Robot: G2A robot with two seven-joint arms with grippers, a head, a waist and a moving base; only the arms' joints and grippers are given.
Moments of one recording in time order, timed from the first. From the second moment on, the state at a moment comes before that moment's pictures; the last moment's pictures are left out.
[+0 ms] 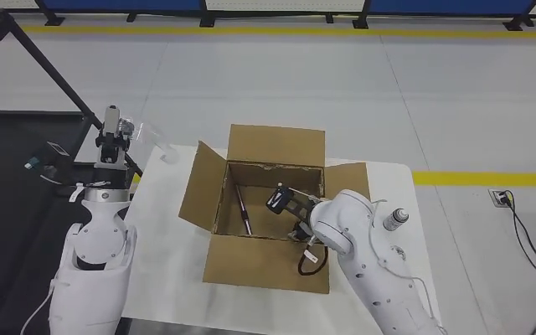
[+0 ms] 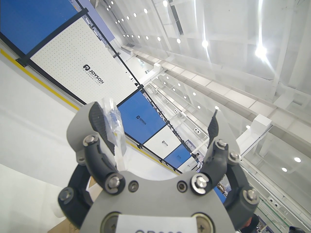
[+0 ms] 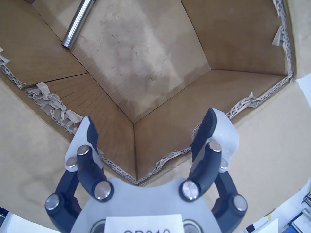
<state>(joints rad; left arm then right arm) 0.92 -1.24 -1.60 -1.53 0.15 -0.34 0.05 -0.69 -1.50 1.07 -1.50 -1.37 -0.42 1.40</state>
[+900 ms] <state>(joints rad) 0.96 -1.24 -1.63 -1.54 0.13 -0.35 0.06 -0.22 -1.82 0.68 -0.49 -0.97 0.08 0.90</state>
